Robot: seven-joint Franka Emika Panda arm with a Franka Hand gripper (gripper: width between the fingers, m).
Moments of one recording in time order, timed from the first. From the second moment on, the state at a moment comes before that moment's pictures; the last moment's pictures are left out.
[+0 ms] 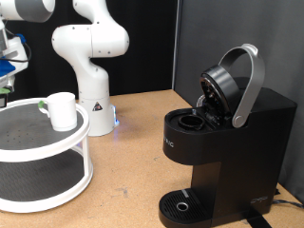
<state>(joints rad) -0.16 -0.54 -0.67 -2.63 -0.34 2.12 -0.66</state>
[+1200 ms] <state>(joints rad) -0.03 -0.55 -0.62 -2.47 -0.20 1.94 -0.84</state>
